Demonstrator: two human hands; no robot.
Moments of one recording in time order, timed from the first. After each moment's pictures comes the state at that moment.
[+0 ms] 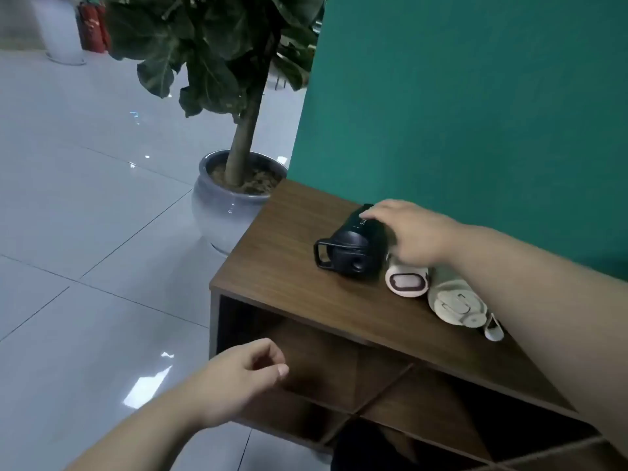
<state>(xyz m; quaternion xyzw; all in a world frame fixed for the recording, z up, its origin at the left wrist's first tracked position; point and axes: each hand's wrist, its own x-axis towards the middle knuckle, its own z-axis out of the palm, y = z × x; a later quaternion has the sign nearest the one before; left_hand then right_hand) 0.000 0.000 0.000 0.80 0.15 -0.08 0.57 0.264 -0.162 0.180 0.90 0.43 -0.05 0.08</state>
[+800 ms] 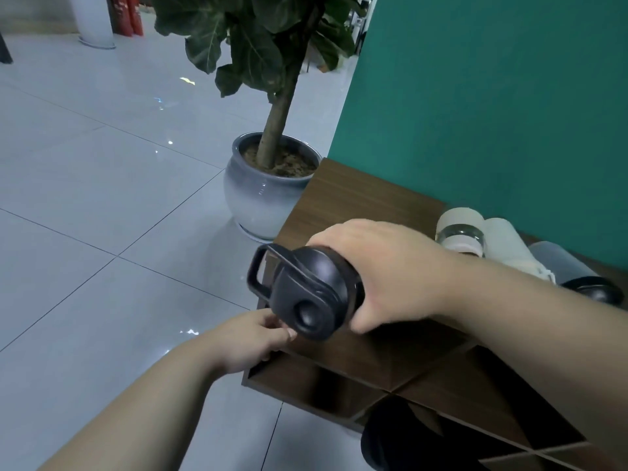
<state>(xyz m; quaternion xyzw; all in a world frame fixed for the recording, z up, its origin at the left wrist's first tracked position) -0.028 0.044 0.004 0.79 0.21 -0.13 0.56 0.096 -0.100 0.162 0.78 0.63 -0.06 0.02</state>
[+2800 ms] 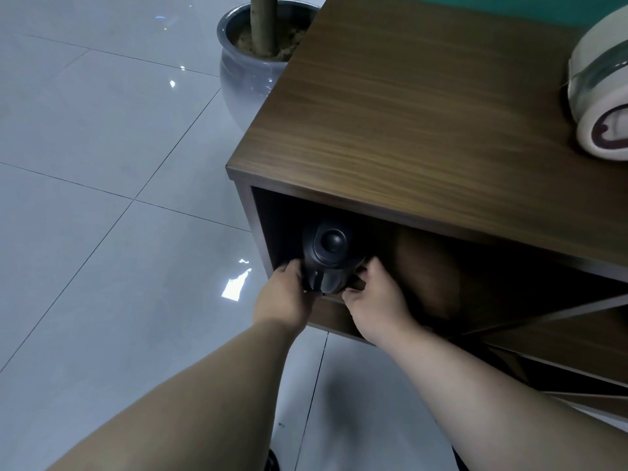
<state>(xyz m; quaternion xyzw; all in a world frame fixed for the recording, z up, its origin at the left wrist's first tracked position) 0.062 0.025 -0.212 0.87 0.35 -0.01 0.34 0.129 -0.104 -0.176 0.87 0.06 -0.26 -0.41</state>
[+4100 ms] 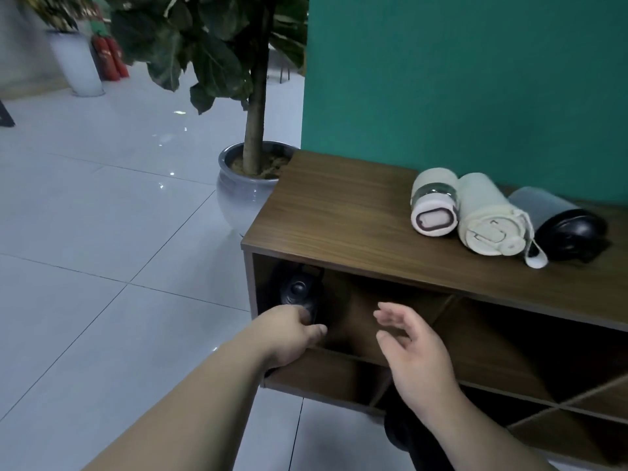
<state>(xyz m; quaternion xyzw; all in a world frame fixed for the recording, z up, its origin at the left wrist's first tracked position) 0.010 -0.013 -0.028 0.90 0.21 -0.15 0.37 0.054 -0.228 -0.018 0.85 0.12 -0.08 -0.50</state>
